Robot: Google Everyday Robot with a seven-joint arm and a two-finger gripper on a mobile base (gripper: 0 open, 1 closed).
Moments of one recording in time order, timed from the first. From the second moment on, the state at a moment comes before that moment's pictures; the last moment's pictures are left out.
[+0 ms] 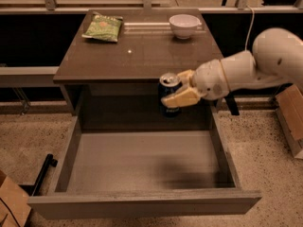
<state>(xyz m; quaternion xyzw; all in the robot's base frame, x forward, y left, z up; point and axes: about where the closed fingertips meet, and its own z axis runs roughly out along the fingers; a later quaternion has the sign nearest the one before) 0.546 -0.062 0.850 -0.56 0.65 0.35 0.37</state>
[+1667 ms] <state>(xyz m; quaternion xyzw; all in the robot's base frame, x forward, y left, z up) 0.666 -0.031 0.912 -0.45 0.66 0.29 0.52</state>
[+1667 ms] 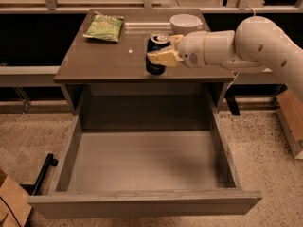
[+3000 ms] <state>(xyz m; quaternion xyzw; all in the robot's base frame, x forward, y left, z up) 0.763 -0.019 0.908 -0.44 0.68 0.27 0.52</state>
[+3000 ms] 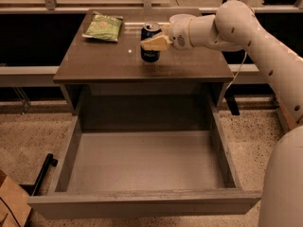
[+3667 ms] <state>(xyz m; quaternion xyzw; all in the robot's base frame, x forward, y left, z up) 0.763 -0.014 0.906 -0.44 0.68 0.27 0.51</state>
